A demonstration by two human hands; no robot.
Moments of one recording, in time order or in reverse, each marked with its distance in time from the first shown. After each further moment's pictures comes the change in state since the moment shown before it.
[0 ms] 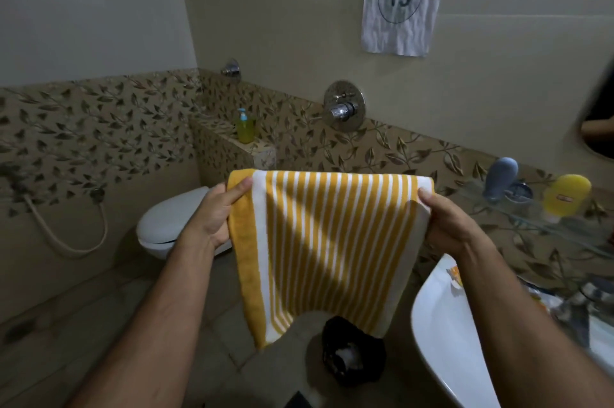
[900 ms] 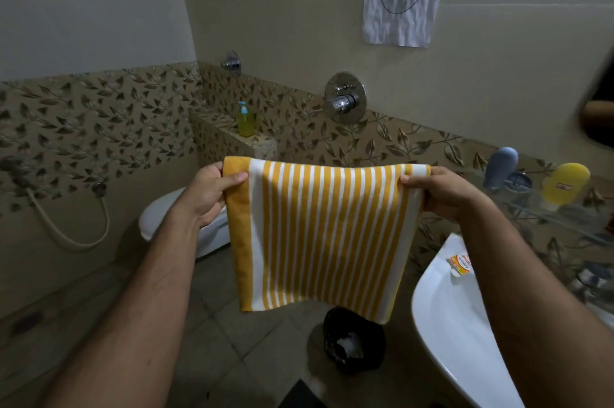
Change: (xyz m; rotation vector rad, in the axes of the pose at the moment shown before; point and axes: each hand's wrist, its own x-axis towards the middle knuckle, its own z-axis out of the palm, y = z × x) left_hand -0.001 0.023 -0.015 0.226 0.011 0.109; right_hand -0.006 -0.044 0.027 -0.331 0.007 0.024
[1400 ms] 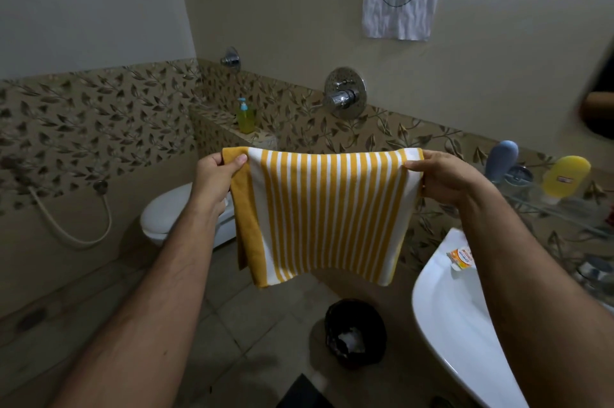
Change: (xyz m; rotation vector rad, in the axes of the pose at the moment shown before) left_hand 0.011 -0.005 0.020 0.107 0.341 0.080; right_hand 0.011 -0.007 -0.003 0.092 0.058 0.007
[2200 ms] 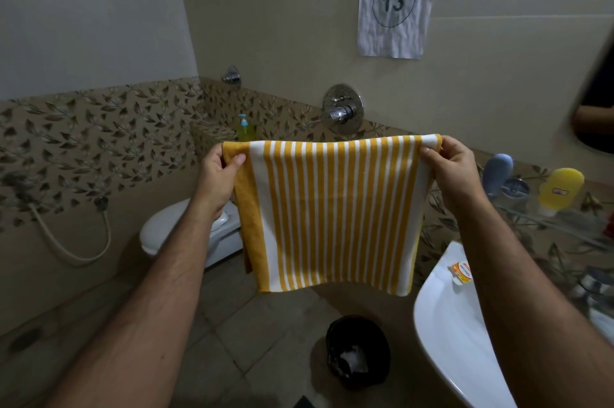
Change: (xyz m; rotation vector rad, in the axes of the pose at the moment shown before) left_hand 0.003 0.020 0.001 0.104 -0.097 0.249; right_hand -0.005 -0.004 0.001 -0.057 0.343 -0.526
